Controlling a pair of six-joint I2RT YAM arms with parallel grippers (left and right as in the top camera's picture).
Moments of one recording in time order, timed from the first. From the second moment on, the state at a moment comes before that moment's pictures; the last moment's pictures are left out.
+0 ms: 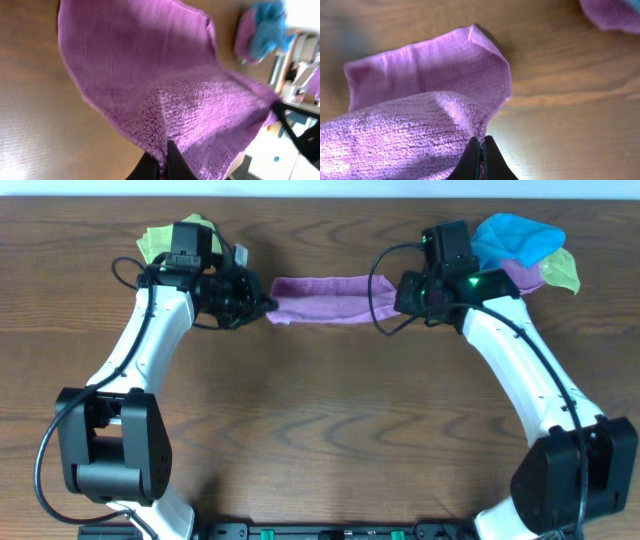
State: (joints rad) left arm -0.09 1.83 1.41 -0.76 0.71 -0.48; right arm 0.26 1.73 1.44 -0.77 -0.01 0.48
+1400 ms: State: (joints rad) left arm -0.09 1.83 0.92 -0.87 0.71 -0.22; right arm 0.42 1.63 0.87 -0.74 -0.01 0.57
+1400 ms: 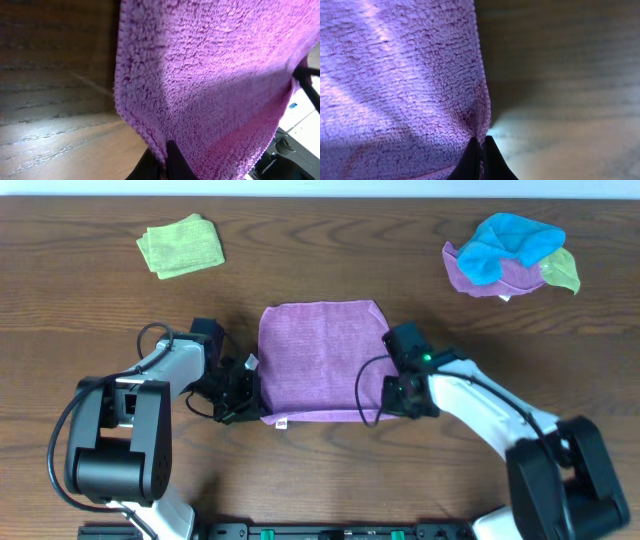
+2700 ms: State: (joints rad) left arm -0.09 1.69 0.92 -0.23 0.67 -0.71; right arm 0.36 1.47 0.82 -0.22 0.15 0.53
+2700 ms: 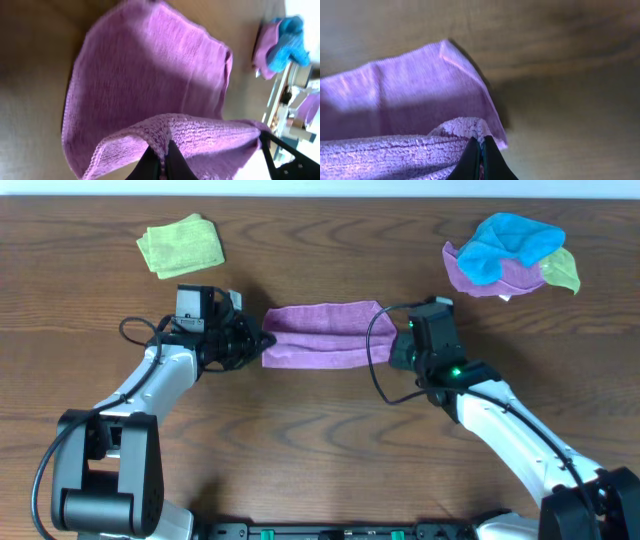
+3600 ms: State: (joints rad) left arm -0.13 1.72 0.92 0.07 0.39 -0.82; right arm 0.32 1.68 0.84 0.08 0.15 0.50
